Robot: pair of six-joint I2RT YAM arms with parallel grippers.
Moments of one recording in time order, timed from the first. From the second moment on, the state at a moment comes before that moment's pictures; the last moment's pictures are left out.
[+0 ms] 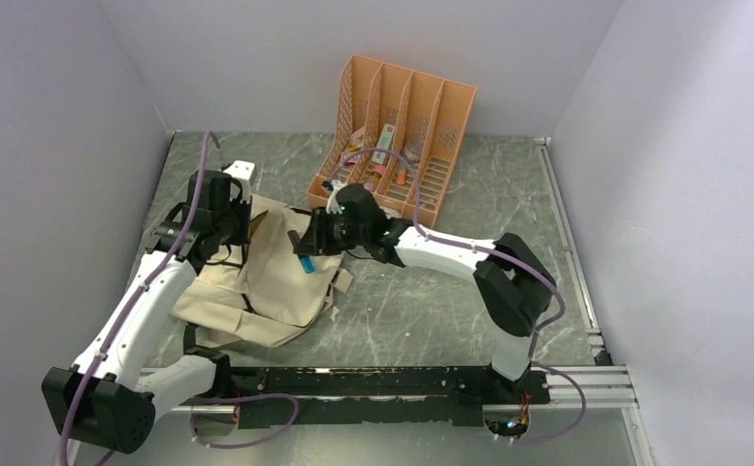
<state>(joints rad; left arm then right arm) -0.25 1.06 1.00 -0.66 -0.10 -0.01 0.86 1.79 1.20 0.08 -0.31 0.69</state>
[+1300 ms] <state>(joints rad) -0.26 1.04 1.00 -0.69 -0.11 -0.01 0.97 2.40 1.73 0.55 -0.27 1.11</state>
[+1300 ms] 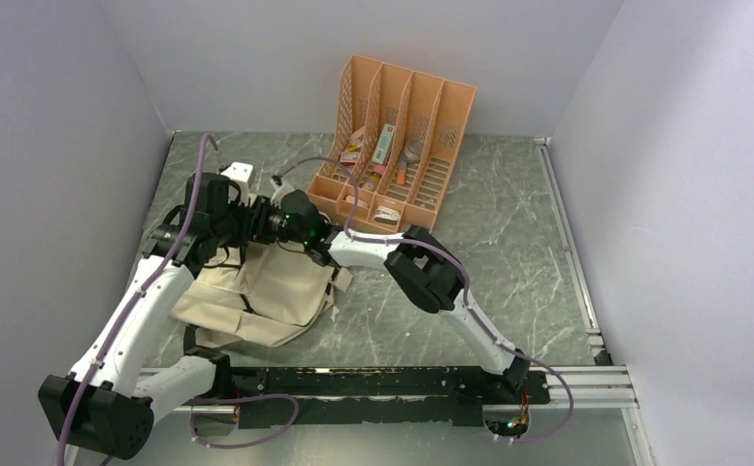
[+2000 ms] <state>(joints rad) -0.26 1.01 1.00 -0.71 -0.14 -0.01 1.00 2.07 1.38 0.55 -0.16 0.74</state>
